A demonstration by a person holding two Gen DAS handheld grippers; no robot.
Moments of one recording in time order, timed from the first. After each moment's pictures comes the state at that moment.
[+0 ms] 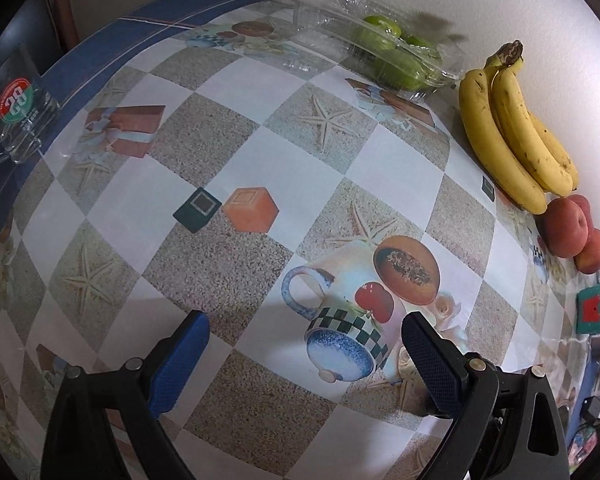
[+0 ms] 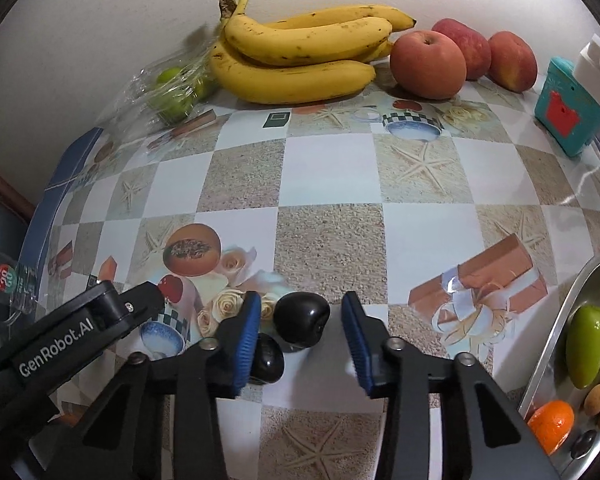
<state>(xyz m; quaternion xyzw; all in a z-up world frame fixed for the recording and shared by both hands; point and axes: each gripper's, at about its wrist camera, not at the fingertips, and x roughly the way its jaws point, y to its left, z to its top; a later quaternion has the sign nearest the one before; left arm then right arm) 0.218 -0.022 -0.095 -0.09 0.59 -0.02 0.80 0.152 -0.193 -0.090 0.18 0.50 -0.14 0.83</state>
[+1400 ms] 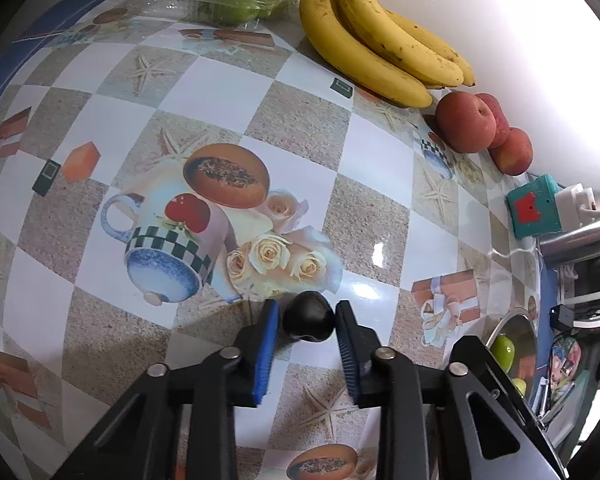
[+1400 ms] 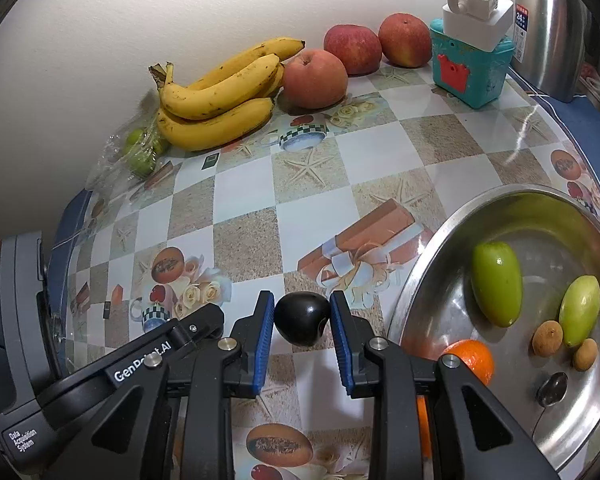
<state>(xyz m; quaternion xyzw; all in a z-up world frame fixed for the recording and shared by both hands) 0.180 -0.100 -0.090 -0.07 0.63 -0.19 0.75 0.075 -0.244 -0.048 0.27 0.47 -0.19 0.82</state>
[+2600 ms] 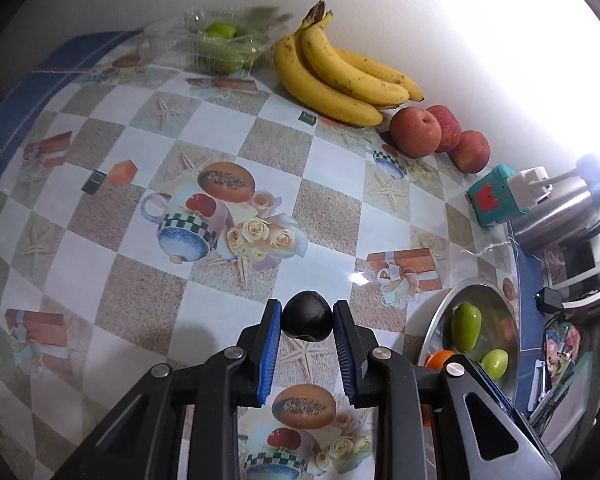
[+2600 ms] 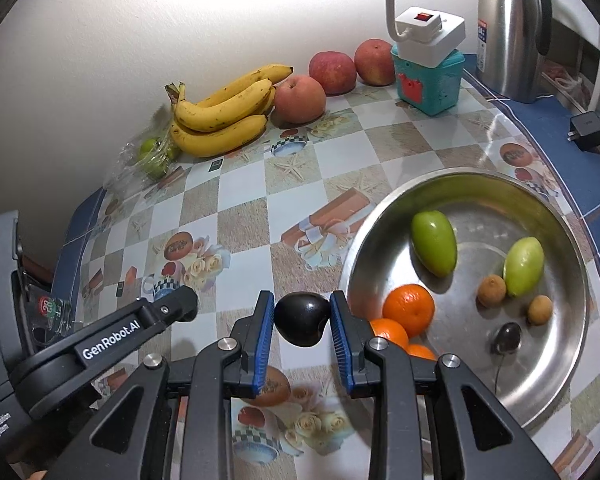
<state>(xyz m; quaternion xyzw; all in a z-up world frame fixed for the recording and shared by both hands) 0.123 -0.091 -0.033 -0.06 0.57 -0.20 0.79 0.008 -0.231 -0.016 0.26 0.44 -0.20 0.84</state>
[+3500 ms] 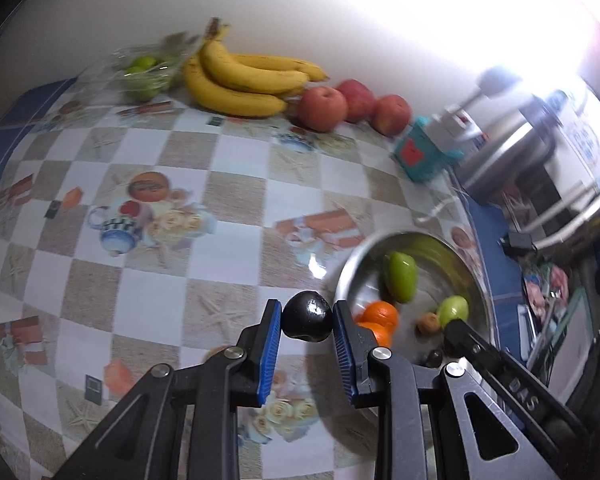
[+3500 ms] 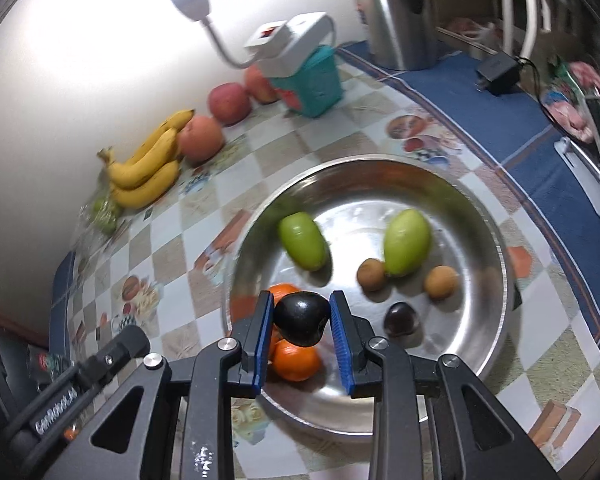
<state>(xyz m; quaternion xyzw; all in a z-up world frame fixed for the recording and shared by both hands) 0.059 -0.143 -0.003 0.00 0.54 -0.30 0.79 -0.068 -0.304 -0.015 0.34 0.40 -0.29 0.80</state>
